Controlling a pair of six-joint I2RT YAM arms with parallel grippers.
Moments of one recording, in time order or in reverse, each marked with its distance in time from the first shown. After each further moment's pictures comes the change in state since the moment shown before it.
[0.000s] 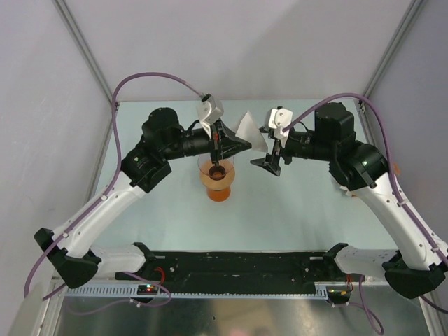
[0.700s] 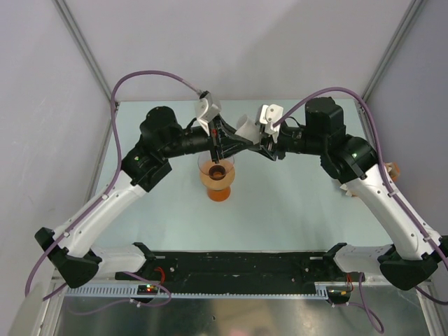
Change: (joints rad) left arm 0.011 0.008 0.000 0.075 0.032 -0.055; right arm 0.024 0.074 0.031 0.040 0.019 -0.023
